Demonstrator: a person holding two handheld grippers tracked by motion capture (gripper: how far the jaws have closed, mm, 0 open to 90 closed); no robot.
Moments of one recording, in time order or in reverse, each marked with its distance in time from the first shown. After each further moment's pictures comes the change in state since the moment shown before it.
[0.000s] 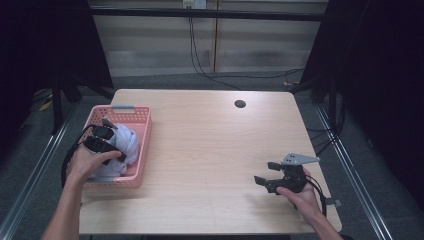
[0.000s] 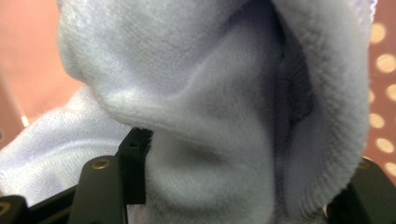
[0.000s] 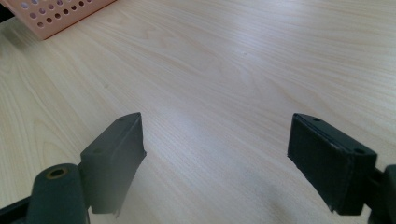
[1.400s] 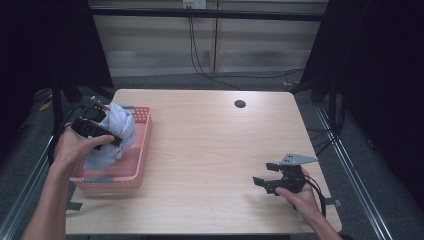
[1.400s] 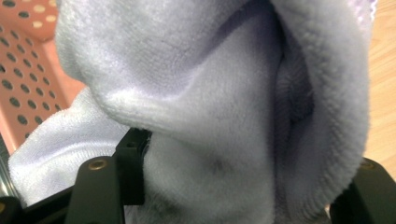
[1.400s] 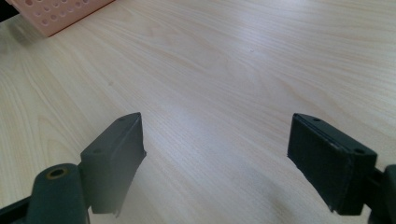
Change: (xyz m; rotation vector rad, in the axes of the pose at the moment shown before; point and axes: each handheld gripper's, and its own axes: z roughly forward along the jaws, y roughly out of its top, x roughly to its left) left arm -0.022 0.026 -0.076 -0.082 0.021 0.087; right arm 0.002 0.000 0.003 0.010 0.017 0.004
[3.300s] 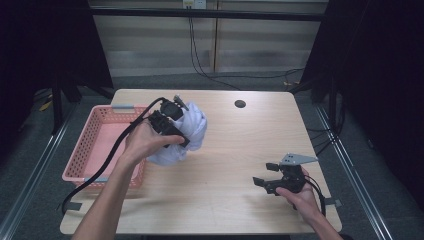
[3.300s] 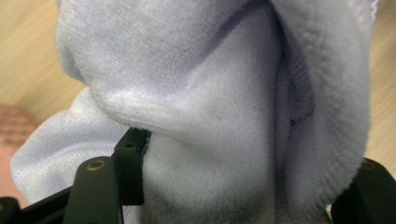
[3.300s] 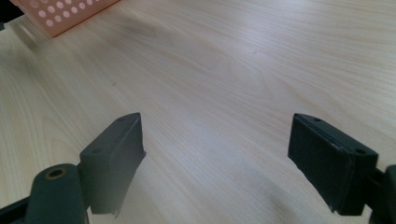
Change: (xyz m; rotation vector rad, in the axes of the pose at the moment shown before) left arm -0.180 0.081 0.023 0.015 -0.119 0.354; right arm 0.000 0.000 0.000 -0.001 0.010 -0.005
